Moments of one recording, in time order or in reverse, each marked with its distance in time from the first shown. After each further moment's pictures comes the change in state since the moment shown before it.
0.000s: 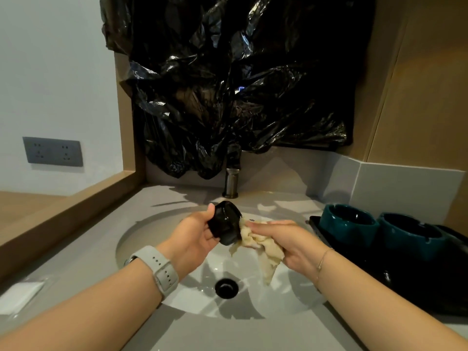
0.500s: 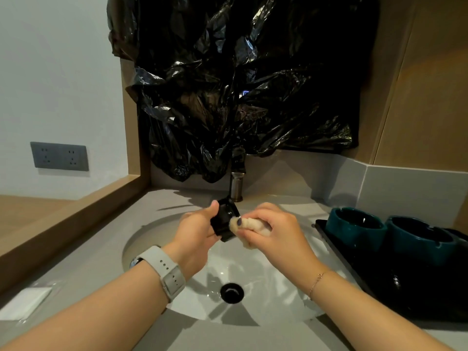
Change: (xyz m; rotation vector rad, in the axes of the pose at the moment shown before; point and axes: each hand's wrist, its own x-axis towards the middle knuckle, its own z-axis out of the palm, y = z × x) left_hand 0.002 0.007 0.002 0.094 0.053 0.114; right_hand -0.010 0.008 0.019 -0.760 0.163 -0.882
